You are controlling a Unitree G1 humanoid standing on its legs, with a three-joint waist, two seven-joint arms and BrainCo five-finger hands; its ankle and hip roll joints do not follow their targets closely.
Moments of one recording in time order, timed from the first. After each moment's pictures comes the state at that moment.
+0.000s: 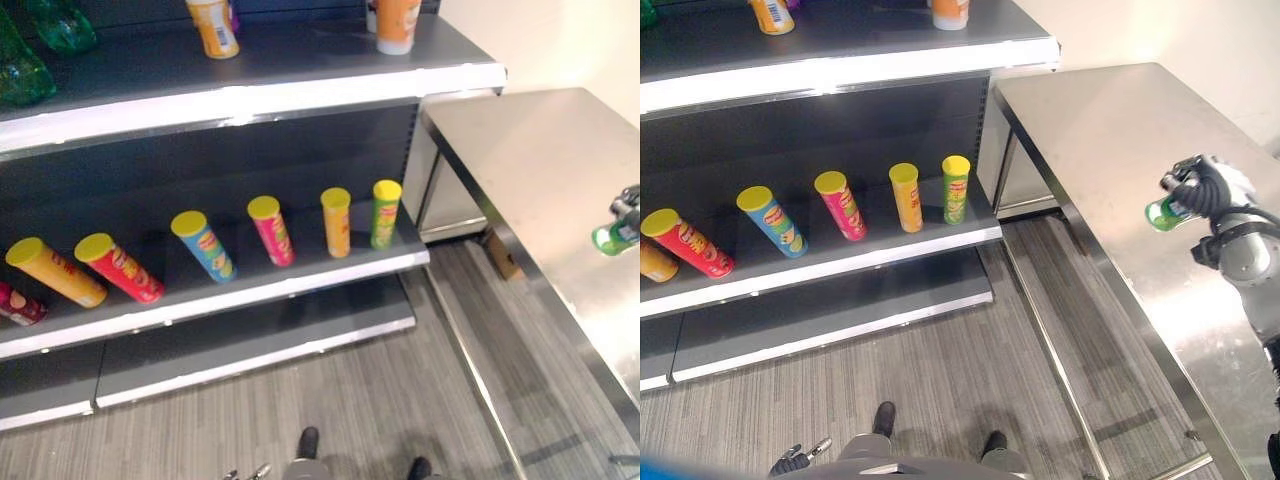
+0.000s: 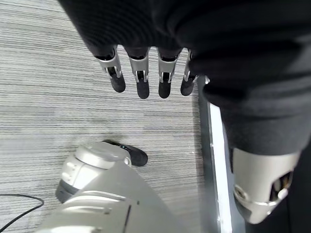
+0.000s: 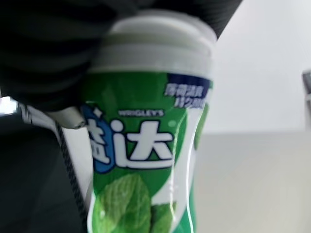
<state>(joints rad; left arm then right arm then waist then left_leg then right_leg) 0.19 0.22 0.01 1.10 -0.29 -0.13 0.08 -0.31 -1.21 0.06 0.38 -0.11 -0.17 -0.15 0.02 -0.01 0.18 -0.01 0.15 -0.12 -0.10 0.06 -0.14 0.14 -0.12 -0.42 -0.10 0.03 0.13</state>
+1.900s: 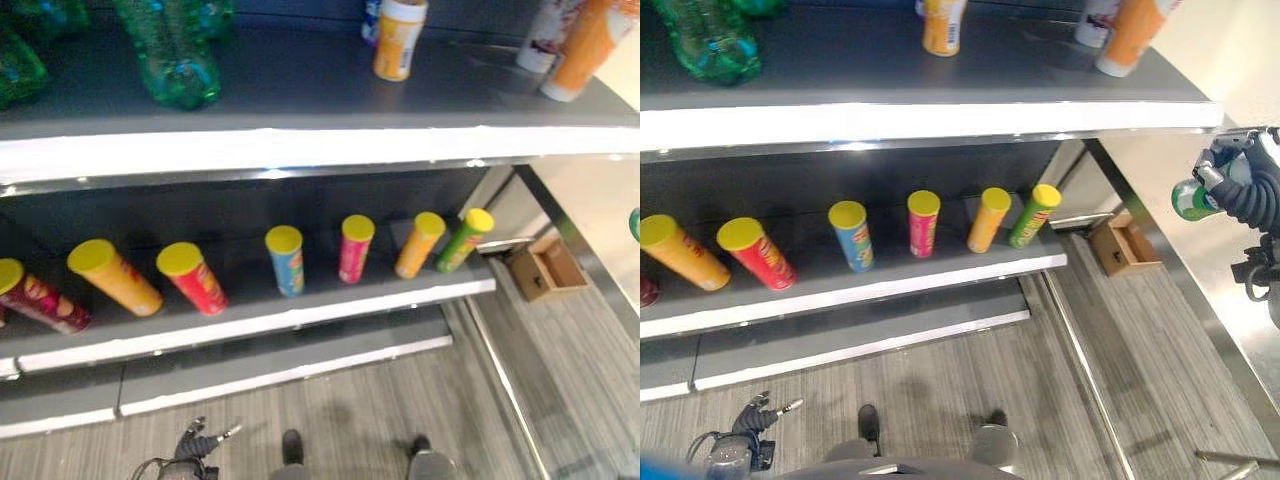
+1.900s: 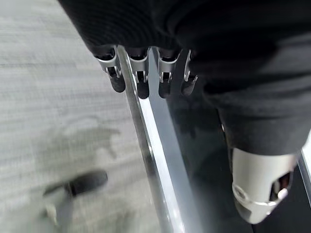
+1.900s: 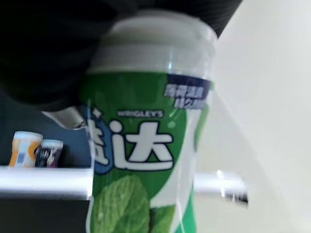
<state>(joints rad) 0.10 0.39 -0.02 1.03 -0.14 -0.14 0.07 0.18 -1.13 -0.51 -0.18 -0.24 -0.22 -0.25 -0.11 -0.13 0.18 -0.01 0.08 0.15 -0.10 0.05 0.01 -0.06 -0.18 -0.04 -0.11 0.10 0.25</state>
